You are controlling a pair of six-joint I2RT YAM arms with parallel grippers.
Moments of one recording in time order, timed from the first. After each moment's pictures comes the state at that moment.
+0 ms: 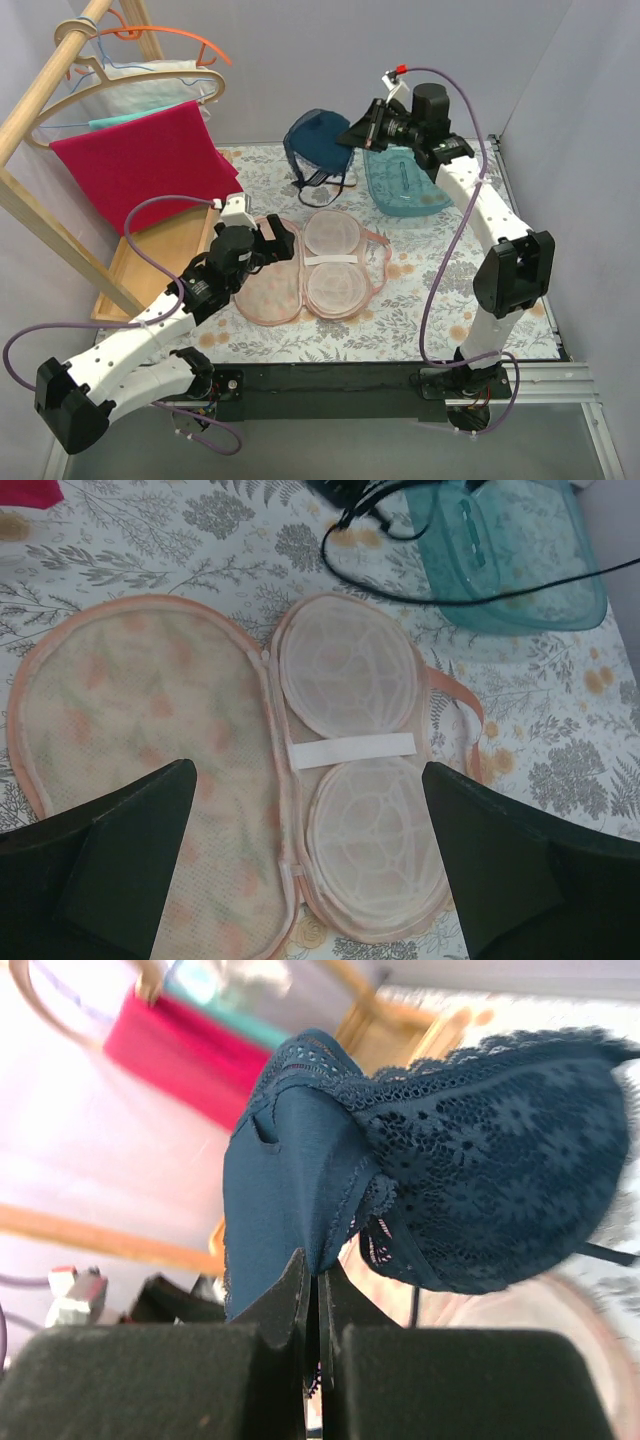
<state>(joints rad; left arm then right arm) -0.73 0.95 0.75 -0.21 -0.39 -0.59 0.32 1.80 1.78 -0.19 -0.71 0.68</state>
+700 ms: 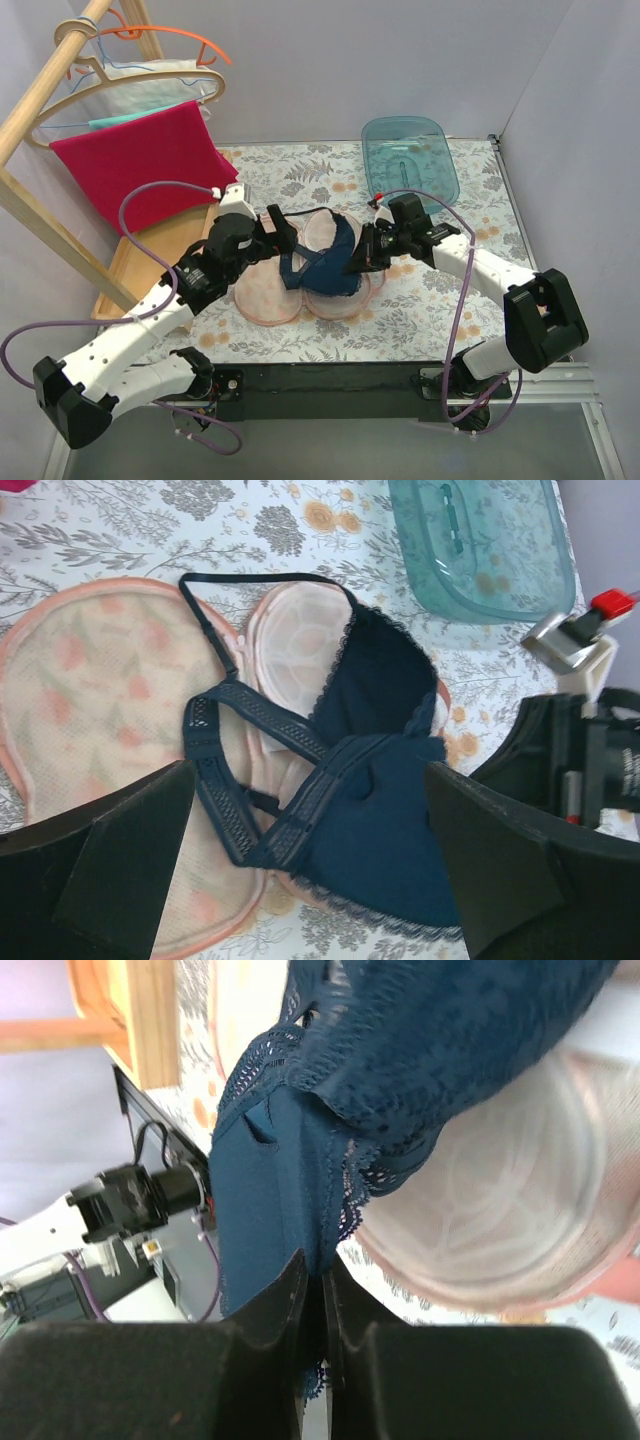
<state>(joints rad) -0.73 0.94 0.87 -0.35 -0.37 -0.65 0.52 1.44 0.90 -0.28 -0.66 0.68</state>
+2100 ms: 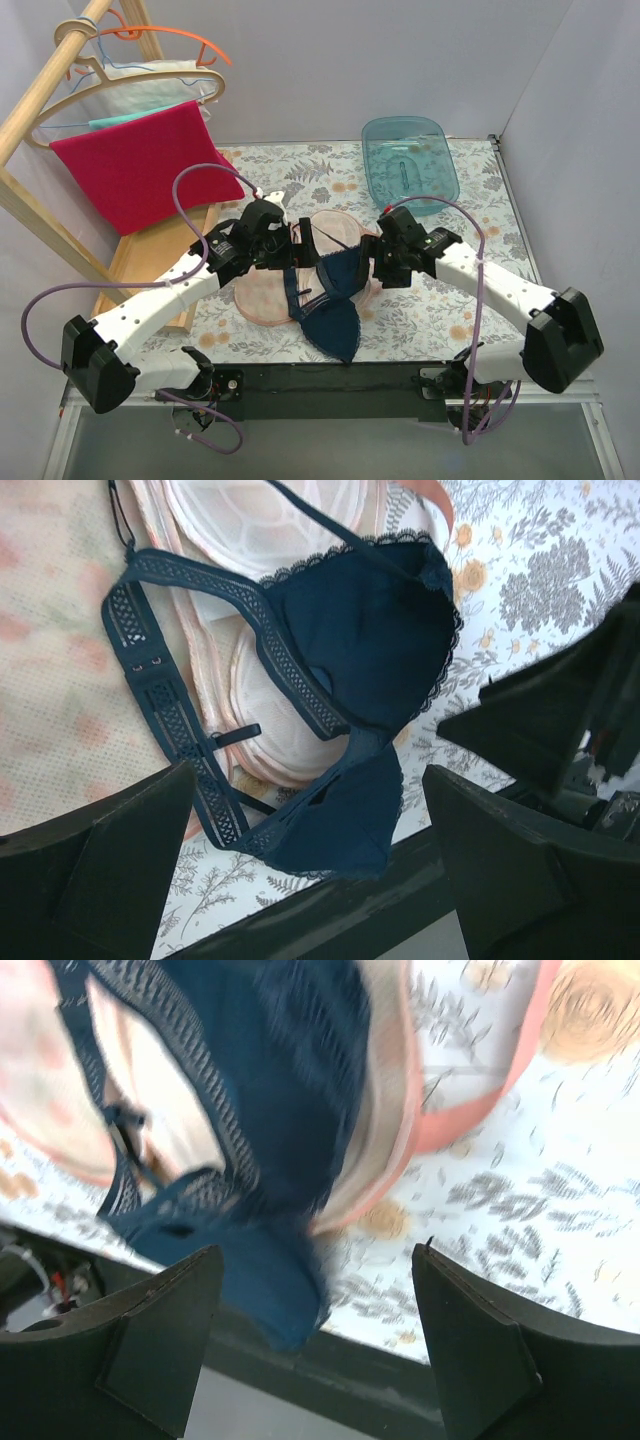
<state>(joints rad) -0.72 1.20 1.06 -0.60 -0.03 -0.66 0.69 1.27 0.92 -0.68 -0.12 0.73</state>
